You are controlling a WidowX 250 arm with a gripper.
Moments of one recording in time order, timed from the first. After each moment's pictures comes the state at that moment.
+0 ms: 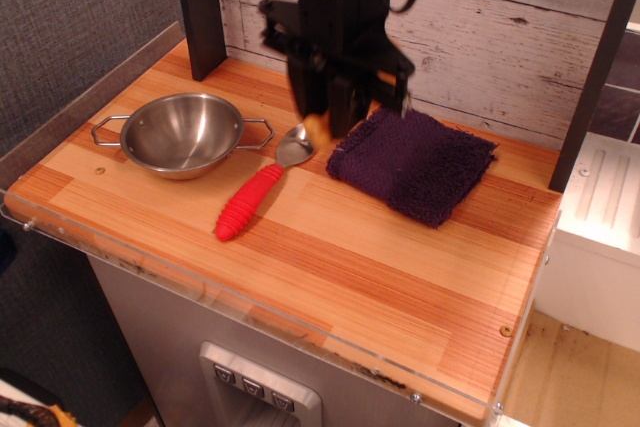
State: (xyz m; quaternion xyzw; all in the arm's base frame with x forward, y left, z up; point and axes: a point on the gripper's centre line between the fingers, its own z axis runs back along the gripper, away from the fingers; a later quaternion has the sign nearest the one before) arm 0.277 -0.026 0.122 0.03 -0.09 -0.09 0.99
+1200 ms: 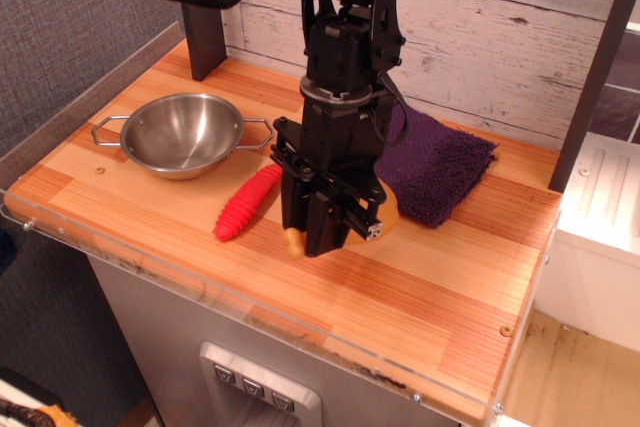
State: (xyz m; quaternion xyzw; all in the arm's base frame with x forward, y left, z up) arm 0.254 -0.024 0.044 -0.01 0.08 -0.23 0.97
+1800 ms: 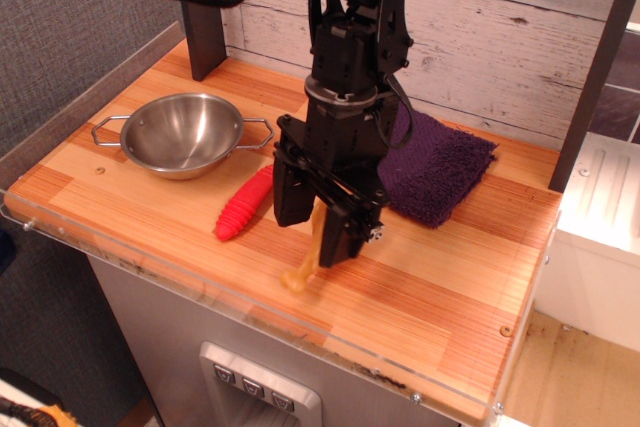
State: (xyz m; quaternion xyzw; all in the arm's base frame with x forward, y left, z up) arm 0.253 -0.025 0.046 0.01 0.08 -0.24 0.97
